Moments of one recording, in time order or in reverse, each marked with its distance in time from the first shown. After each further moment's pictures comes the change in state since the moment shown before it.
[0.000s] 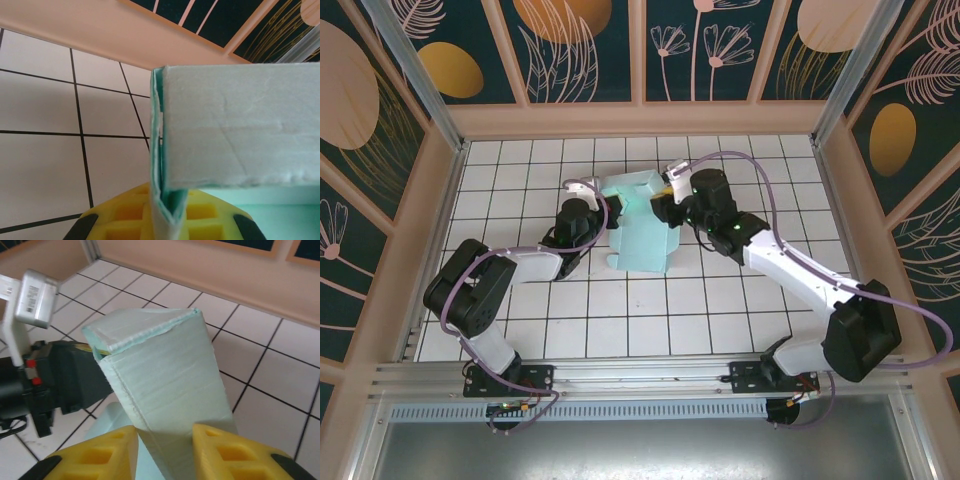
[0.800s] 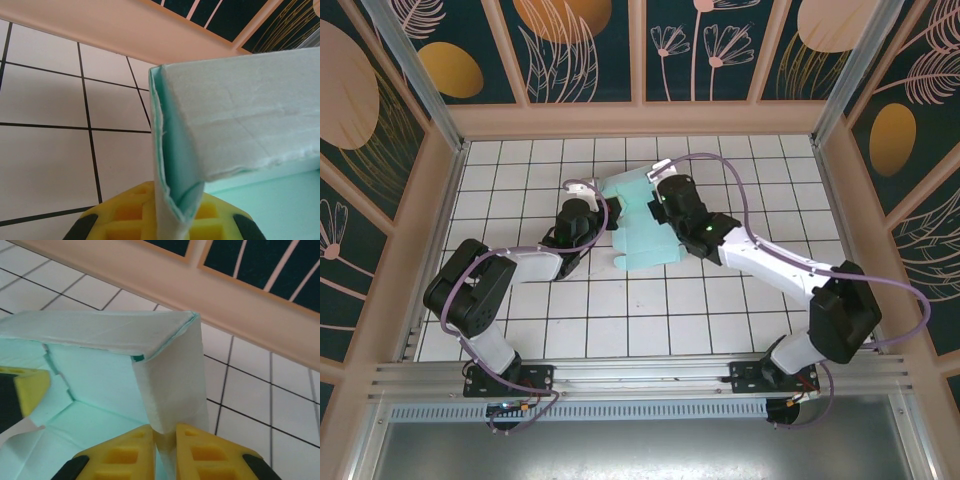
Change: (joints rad) left arm 0.001 0.000 0.000 -0.029 0.000 0.004; right arm 0.139 0.130 0.076 0.003 0.527 -0.074
